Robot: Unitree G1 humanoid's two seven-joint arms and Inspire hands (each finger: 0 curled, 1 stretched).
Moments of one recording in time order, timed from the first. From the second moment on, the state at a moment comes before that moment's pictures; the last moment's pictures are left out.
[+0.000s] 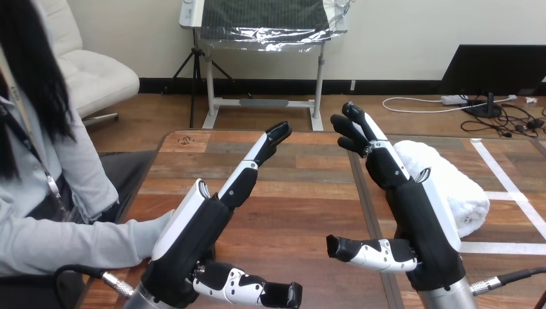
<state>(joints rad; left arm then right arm) 0.02 0.26 -0.18 0.35 -0.08 -1.10 -0.36 -0.01 -0.18 0.04 0.42 -0.12 -1.10 0.10</state>
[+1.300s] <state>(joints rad) 0.02 0.26 -0.18 0.35 -0.11 -1.11 -0.38 -0.01 -0.16 0.03 0.42 -0.18 -1.10 0.06</state>
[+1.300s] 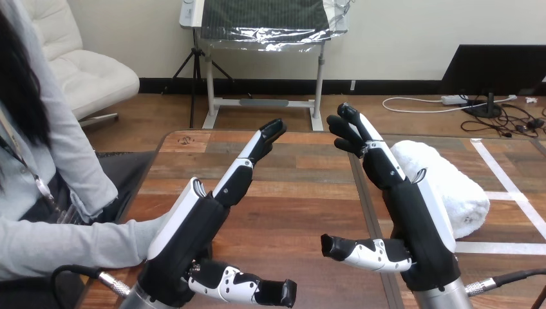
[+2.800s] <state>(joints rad) 0.02 0.26 -0.17 0.35 -0.15 -1.10 -0.41 -0.01 -0.18 -0.05 0.30 -0.27 -0.85 -0.03</state>
